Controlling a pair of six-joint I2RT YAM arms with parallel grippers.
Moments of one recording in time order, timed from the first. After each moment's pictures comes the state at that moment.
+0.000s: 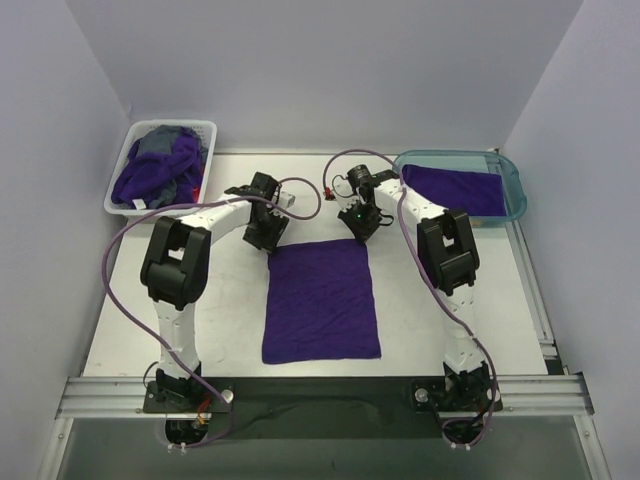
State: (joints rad) left arm -0.38 2.03 1.46 -0.66 0.03 0.07; right arm 0.43 2.25 1.79 -0.88 -0.12 -0.41
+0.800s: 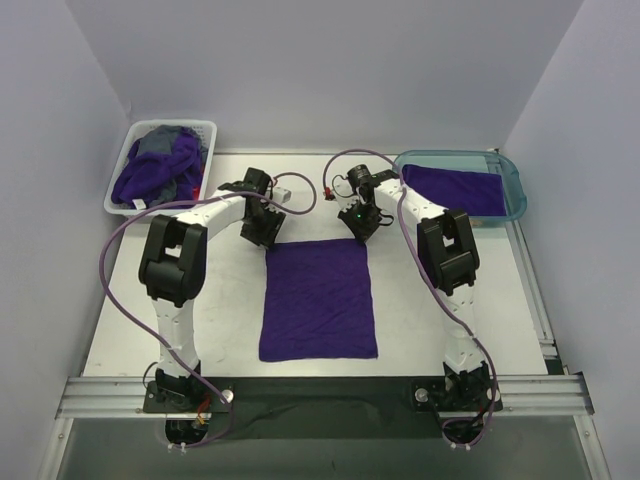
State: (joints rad) left arm -0.34 2.05 1.51 -0.68 0.10 0.11; right arm 0.43 2.25 1.79 -0.88 -0.12 -0.41
